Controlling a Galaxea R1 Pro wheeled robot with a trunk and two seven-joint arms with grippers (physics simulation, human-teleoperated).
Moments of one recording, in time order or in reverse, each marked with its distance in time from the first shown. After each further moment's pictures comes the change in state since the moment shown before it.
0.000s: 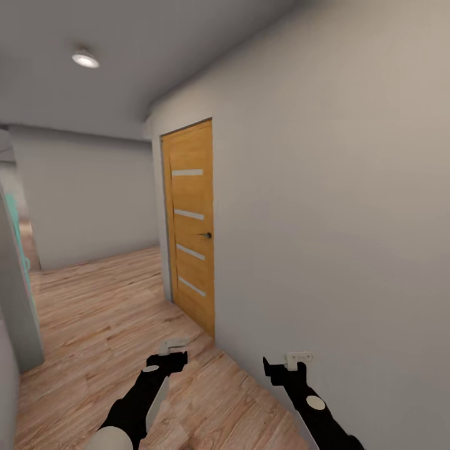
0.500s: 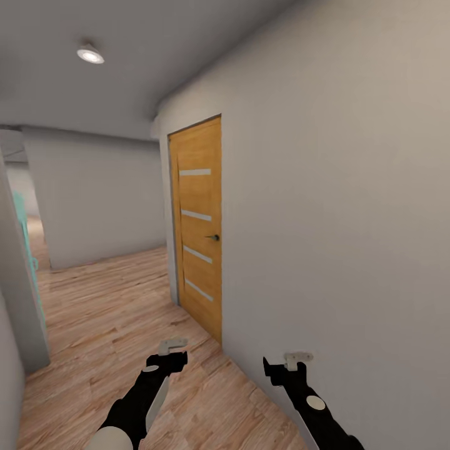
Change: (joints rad) left arm 0.000 0.000 0.000 0.000 0.000 0.000 0.001; right arm 0.000 0.000 0.000 0.000 -0.001 0.000 0.001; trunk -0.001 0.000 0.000
